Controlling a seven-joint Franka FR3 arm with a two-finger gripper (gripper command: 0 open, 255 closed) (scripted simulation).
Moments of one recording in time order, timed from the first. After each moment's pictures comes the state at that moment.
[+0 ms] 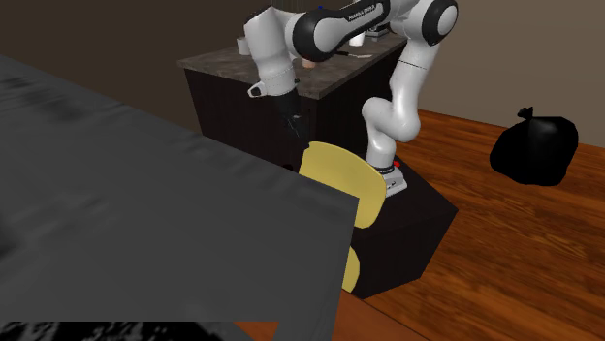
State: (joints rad) arm 0.11 -0.31 0.03 -2.15 0.16 1.61 0.01
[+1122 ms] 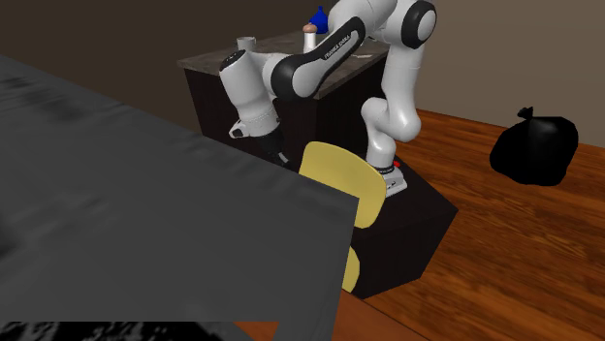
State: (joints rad) arm 0.16 -0.03 0.08 -2.03 0.15 1.73 -0.03
